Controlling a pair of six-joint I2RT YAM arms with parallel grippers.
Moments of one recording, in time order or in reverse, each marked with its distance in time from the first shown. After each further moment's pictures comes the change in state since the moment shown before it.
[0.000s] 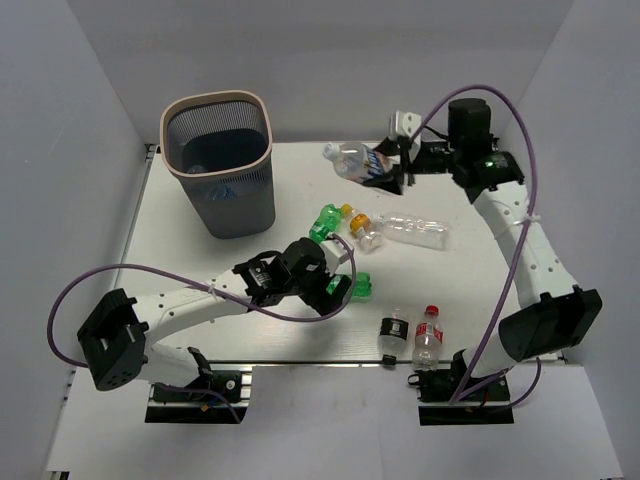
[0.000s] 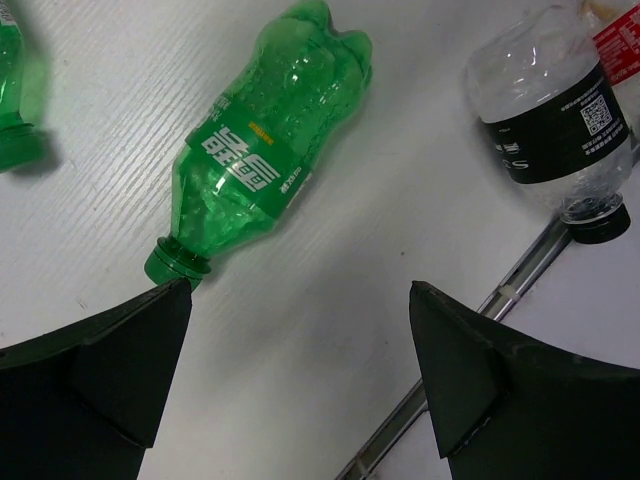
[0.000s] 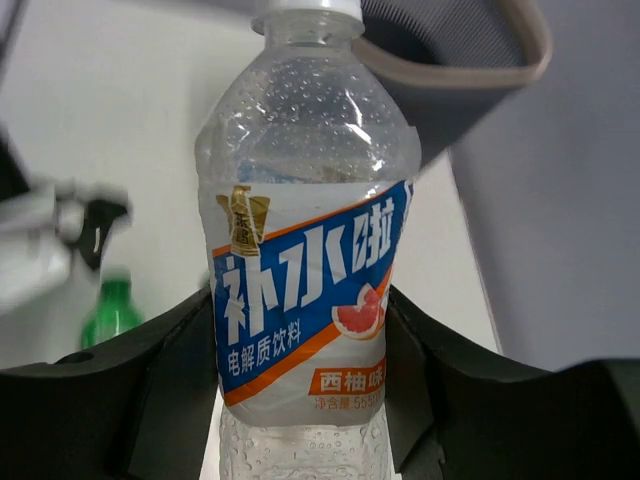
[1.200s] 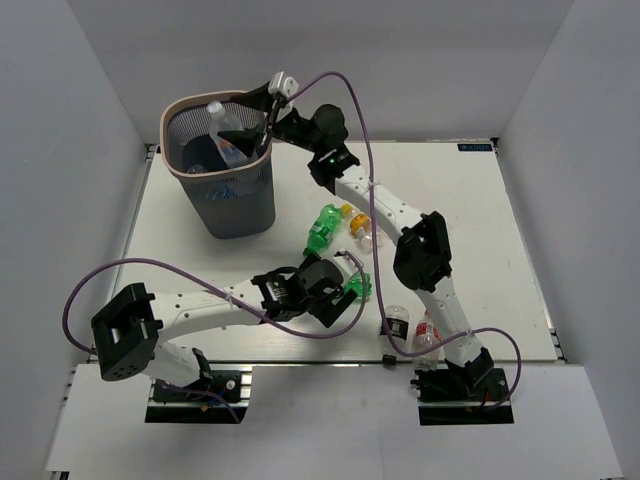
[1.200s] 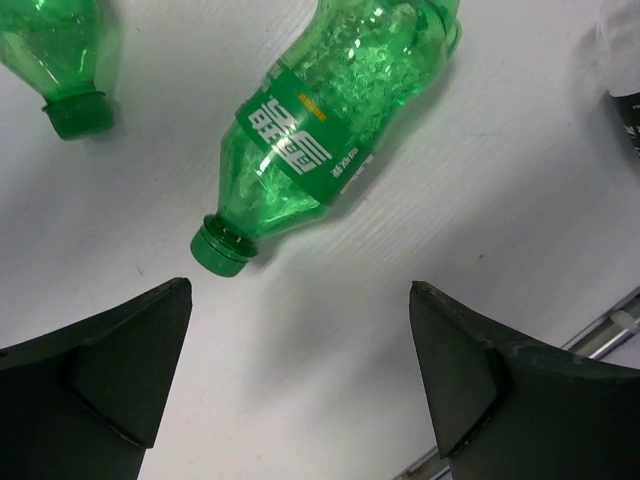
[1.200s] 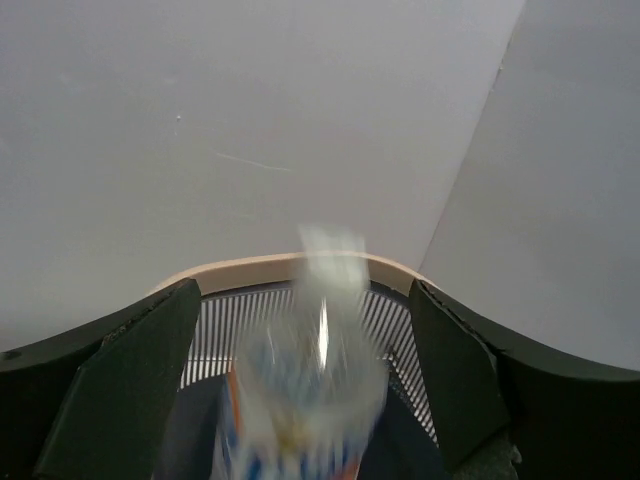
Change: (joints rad) left arm -0.153 0.066 -0.003 -0.036 -0.342 0.006; right arm 0.457 0.865 0.663 1.300 0.399 0.951
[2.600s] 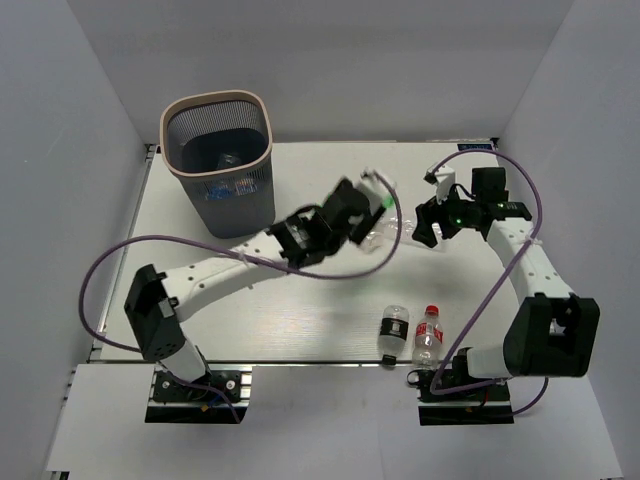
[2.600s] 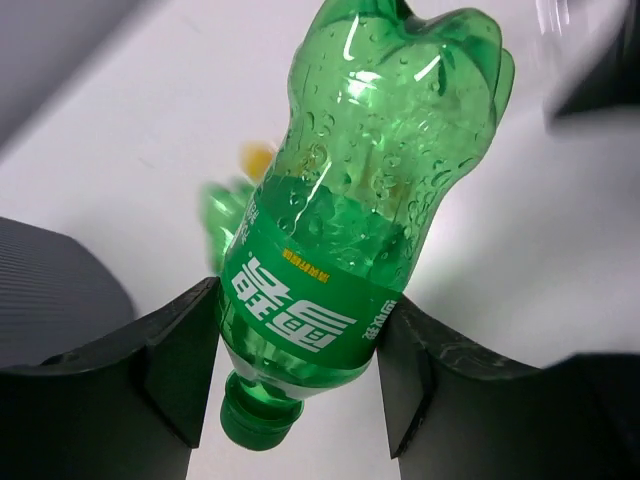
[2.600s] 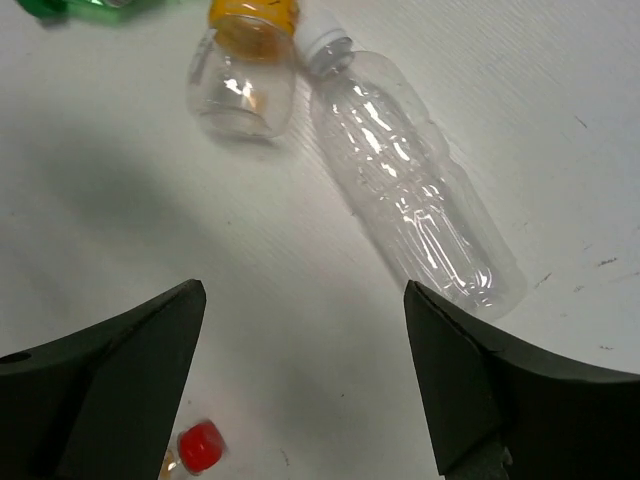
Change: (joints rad) left arm 0.083 0.227 0.503 0.024 -0.149 0.207; right arm -0.695 -1.016 -1.244 -1.204 0.077 -0.616
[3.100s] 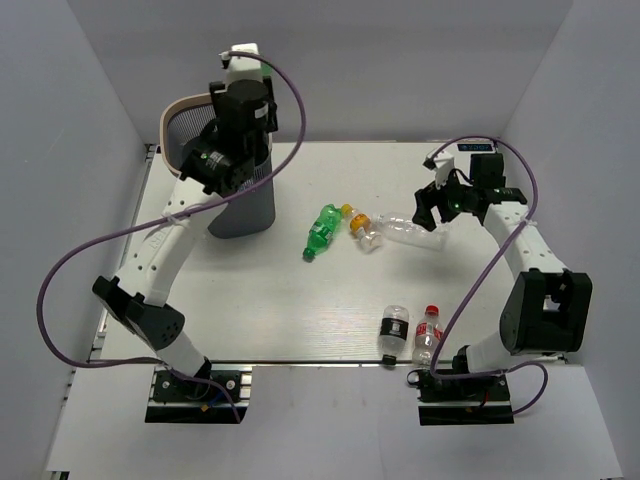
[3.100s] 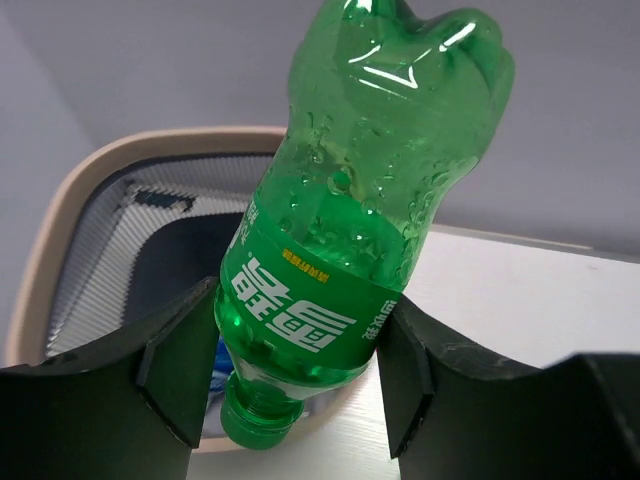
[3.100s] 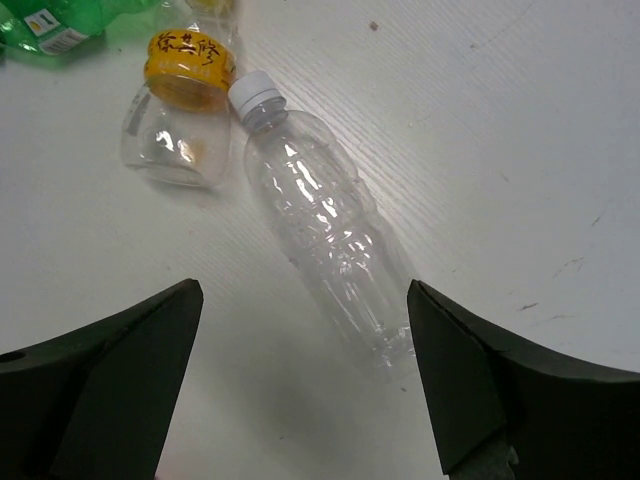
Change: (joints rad) left arm 0.447 -0.009 0.578 -0.171 -0.289 -0.155; right arm -0.021 0.154 0.103 0.090 0.031 -0.008
